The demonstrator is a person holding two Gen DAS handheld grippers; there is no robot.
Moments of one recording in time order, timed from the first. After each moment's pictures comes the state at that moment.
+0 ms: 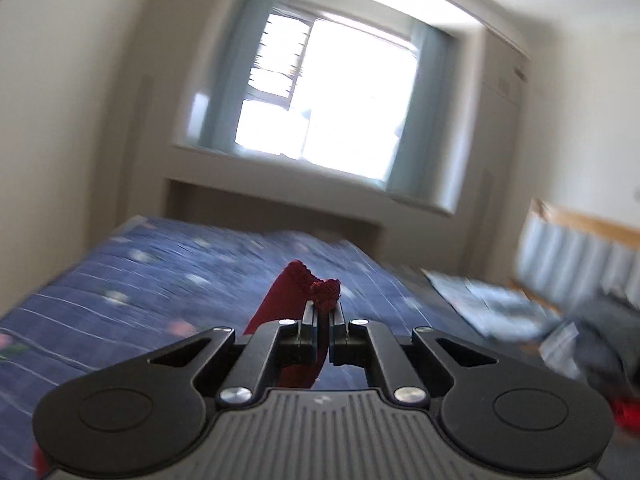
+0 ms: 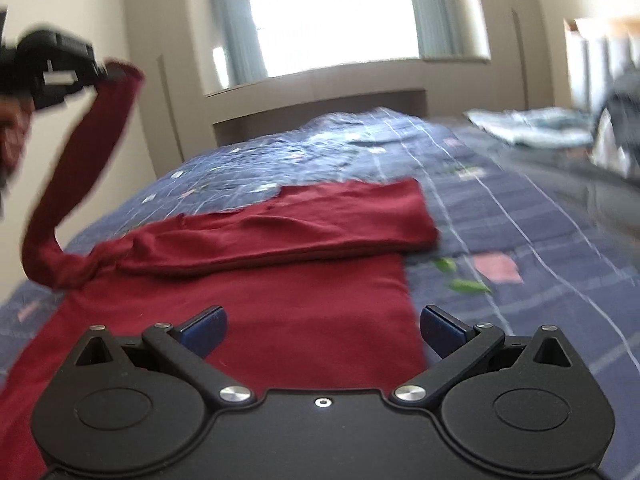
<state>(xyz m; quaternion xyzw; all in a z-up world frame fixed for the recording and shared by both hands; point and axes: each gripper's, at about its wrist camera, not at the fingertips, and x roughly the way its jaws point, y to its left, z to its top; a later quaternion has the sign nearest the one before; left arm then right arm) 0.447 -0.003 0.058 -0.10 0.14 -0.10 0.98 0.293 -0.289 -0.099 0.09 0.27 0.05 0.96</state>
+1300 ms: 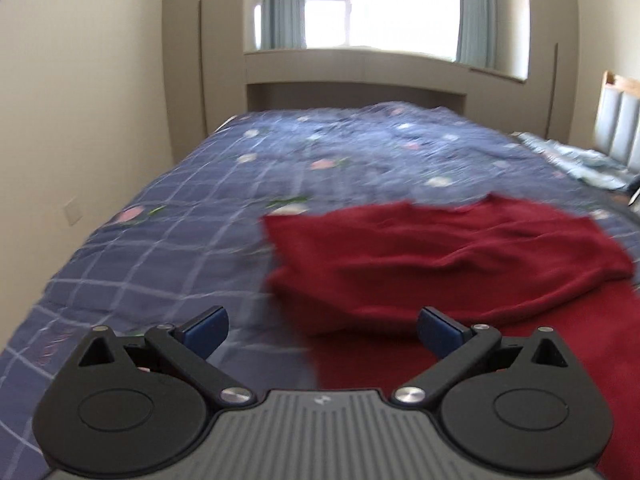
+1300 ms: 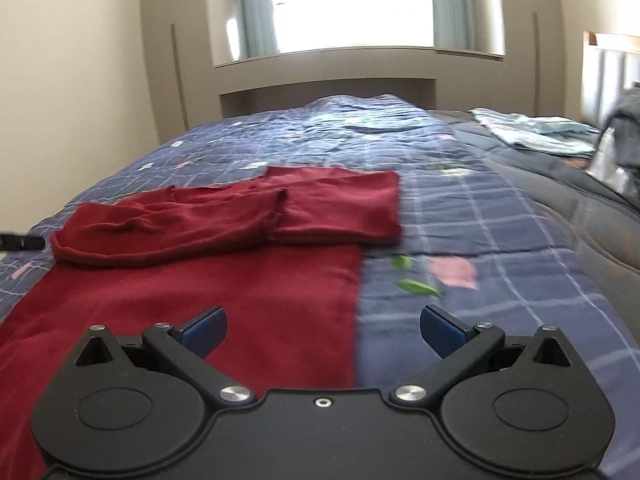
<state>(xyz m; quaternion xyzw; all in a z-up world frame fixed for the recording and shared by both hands) 0.330 0.118 -0.044 -0.01 0.30 0.04 0.95 0.302 -0.295 -0.084 0.01 0.30 0.09 0.95</state>
